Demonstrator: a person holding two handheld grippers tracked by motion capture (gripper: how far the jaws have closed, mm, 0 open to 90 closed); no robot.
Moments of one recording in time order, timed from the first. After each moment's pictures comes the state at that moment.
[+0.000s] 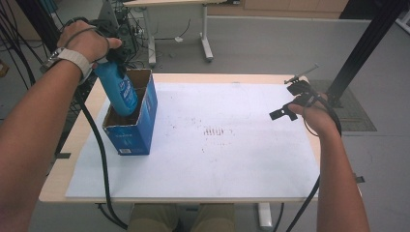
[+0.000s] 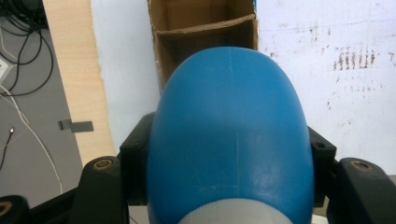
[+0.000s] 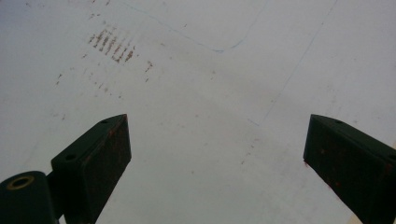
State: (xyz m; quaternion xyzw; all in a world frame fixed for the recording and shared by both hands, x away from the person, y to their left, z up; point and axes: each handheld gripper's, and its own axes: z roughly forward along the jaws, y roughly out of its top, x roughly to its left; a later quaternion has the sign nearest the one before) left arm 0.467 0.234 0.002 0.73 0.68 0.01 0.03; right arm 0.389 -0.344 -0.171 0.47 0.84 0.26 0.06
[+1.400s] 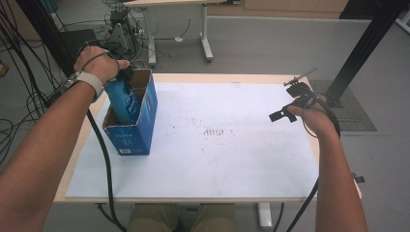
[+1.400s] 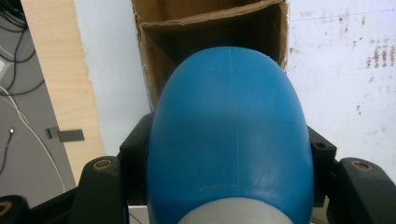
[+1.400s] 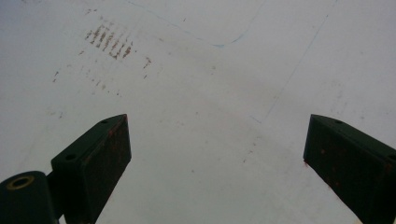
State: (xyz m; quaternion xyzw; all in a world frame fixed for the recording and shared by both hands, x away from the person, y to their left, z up) left arm 0.479 0.228 -0.057 0.74 0.68 0.01 0.00; right arm 0.392 -0.344 -0.178 0.47 0.84 0.26 0.05
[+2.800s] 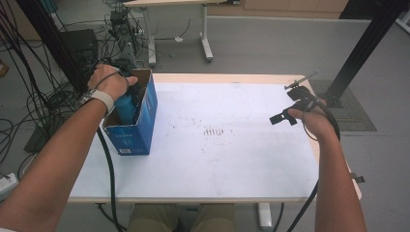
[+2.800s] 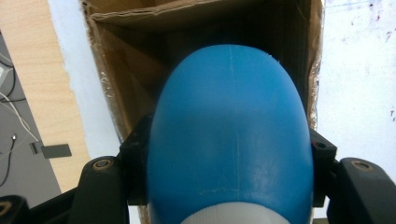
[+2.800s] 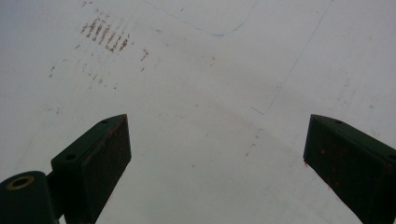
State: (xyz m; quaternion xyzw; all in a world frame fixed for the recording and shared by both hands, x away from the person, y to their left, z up) left arm 0.481 0.218 -0.107 0.74 0.67 0.02 0.00; right arm 0.391 -0.350 -0.188 0.48 0.84 0.25 0.05
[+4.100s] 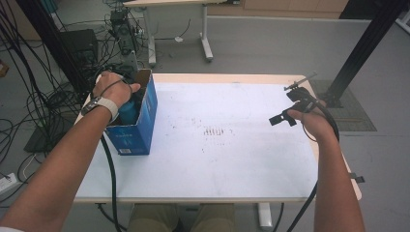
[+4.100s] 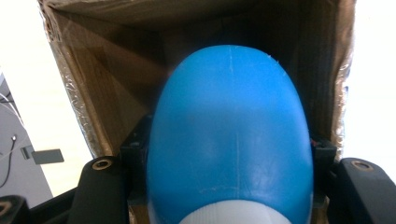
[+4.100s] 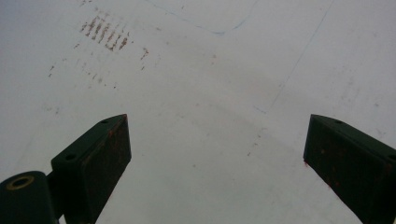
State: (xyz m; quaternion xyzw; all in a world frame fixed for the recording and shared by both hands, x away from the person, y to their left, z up) left arm 0.481 0.215 -0.128 0.75 0.67 0.02 -0.01; right arm 0.391 -0.350 -0.192 0.48 0.84 0.26 0.04
